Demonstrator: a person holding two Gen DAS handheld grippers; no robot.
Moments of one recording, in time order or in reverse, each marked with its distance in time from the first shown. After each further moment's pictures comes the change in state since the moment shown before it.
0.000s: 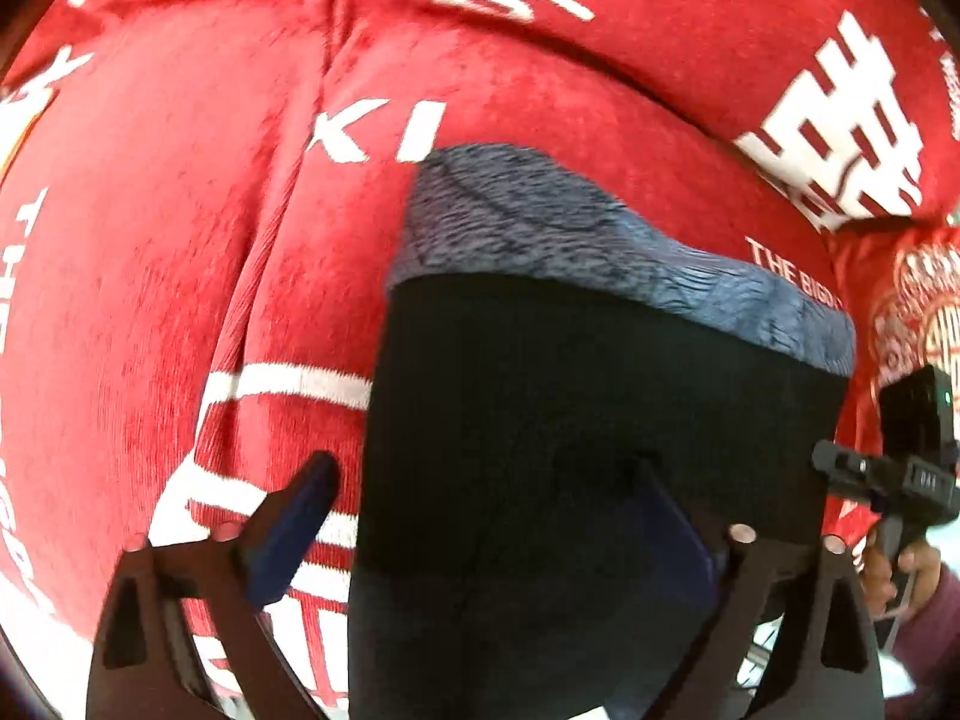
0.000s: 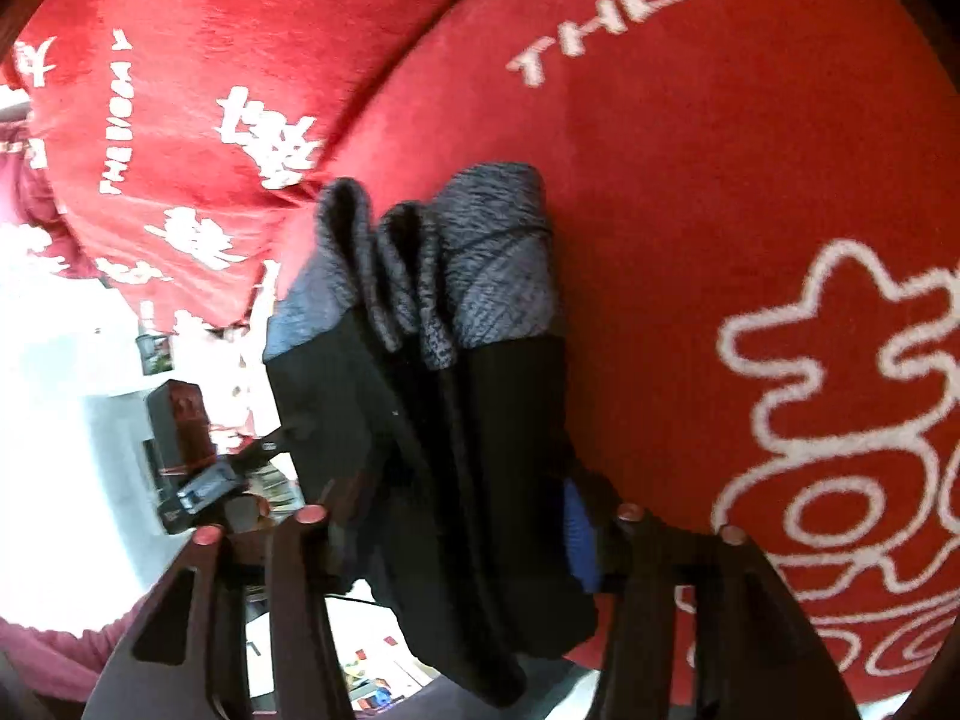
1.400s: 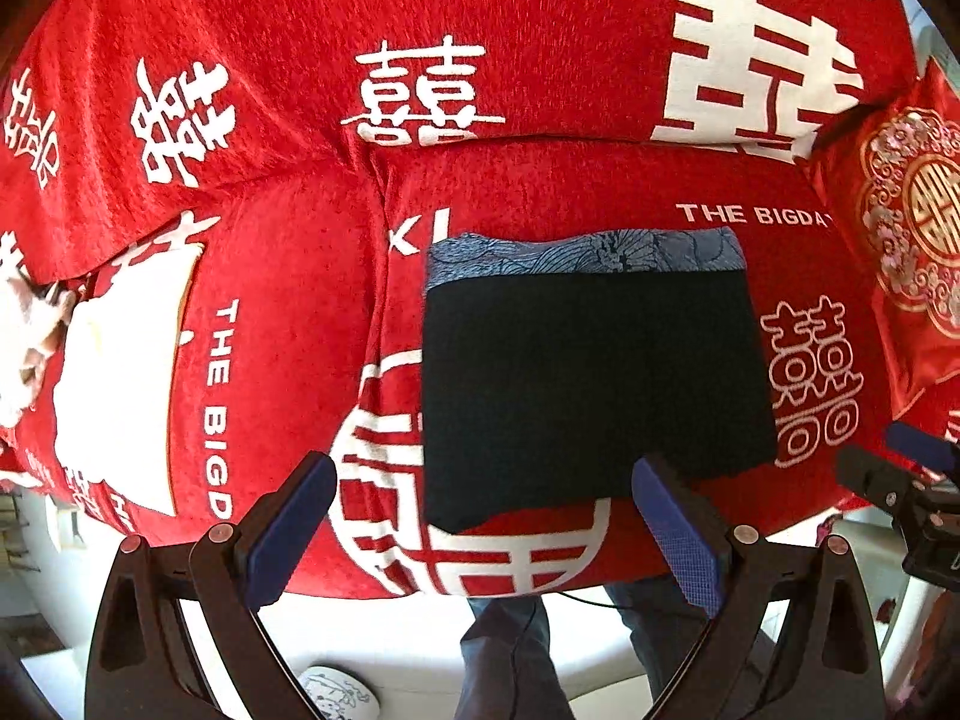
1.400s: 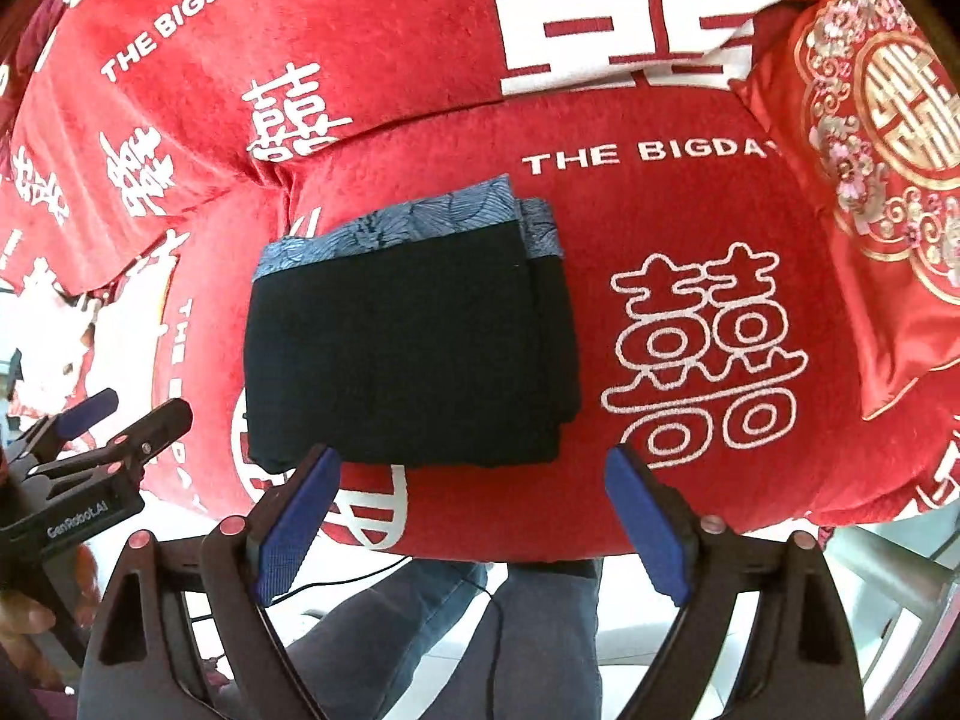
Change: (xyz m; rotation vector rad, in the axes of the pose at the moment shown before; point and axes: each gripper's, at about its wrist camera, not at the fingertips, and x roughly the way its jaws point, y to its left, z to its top) left arm -0.150 -0.097 -0.083 0.238 -0.140 0.351; right arm -0.075 0.158 -0.139 -0.168 -0.244 -0.566
